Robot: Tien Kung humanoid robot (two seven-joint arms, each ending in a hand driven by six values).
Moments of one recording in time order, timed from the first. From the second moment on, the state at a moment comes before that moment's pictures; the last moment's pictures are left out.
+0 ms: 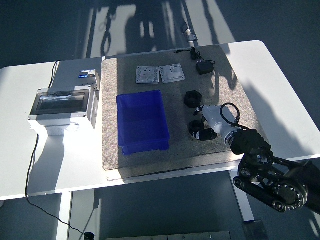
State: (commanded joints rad) left arm -0.08 0.09 -1.17 -0.18 1.44 0.05 0.21; right arm 0.56 -0.22 0.53 1.20 -1.99 -0.23 -0.43
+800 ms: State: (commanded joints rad) left arm -0.08 0.09 -1.19 -0.18 1.47 0.06 0.21; right arm 0.76 -0.16 0.42 1.24 -1.78 -0.48 -0.20
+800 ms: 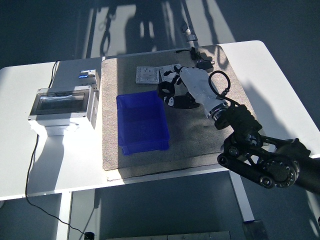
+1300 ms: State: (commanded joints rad) left arm -0.08 0.10 -1.19 -0.18 1.46 0.07 0.21; right arm 0.78 -0.11 0.27 1.15 -1.83 -0.36 -0.14
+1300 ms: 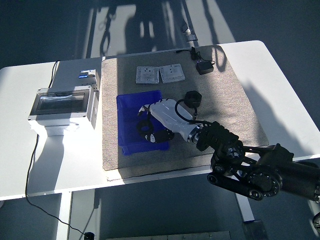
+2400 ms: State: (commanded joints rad) left arm -0.08 0.09 -1.18 -0.18 1.44 0.09 0.20; right arm 0.75 -0.07 0.50 0.72 -1.78 -0.39 -0.18
